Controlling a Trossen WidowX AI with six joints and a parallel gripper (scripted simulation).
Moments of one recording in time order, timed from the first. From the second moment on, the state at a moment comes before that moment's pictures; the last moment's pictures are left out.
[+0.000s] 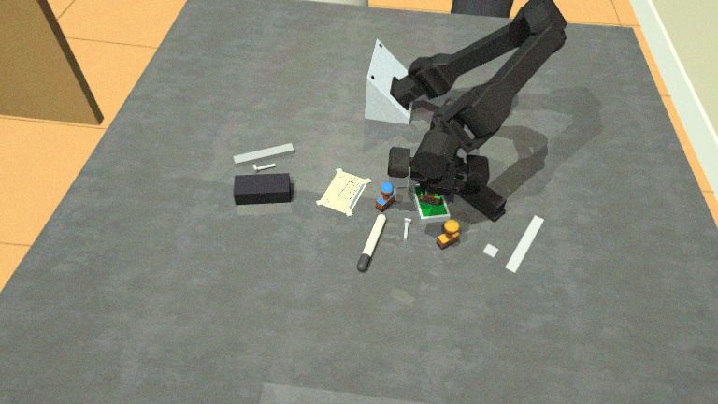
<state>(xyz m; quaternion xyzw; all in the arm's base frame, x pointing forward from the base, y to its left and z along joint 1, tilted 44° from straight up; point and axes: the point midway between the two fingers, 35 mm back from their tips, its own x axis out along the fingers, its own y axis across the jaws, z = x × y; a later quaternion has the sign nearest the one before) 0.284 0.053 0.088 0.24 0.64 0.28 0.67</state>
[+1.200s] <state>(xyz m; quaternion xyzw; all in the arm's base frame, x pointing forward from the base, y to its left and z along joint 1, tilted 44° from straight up) 0.282 0.049 0.092 0.24 0.64 0.28 0.67</state>
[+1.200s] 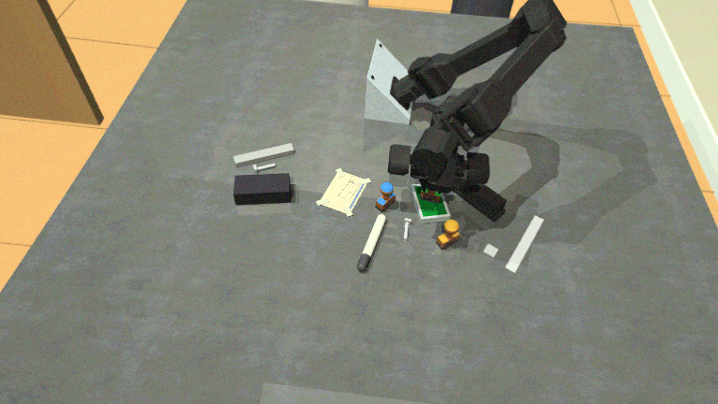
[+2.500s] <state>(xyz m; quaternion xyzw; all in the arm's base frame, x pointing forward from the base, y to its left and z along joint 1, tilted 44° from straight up) 0.282 0.015 0.127 0.23 0.63 0.30 0.68</state>
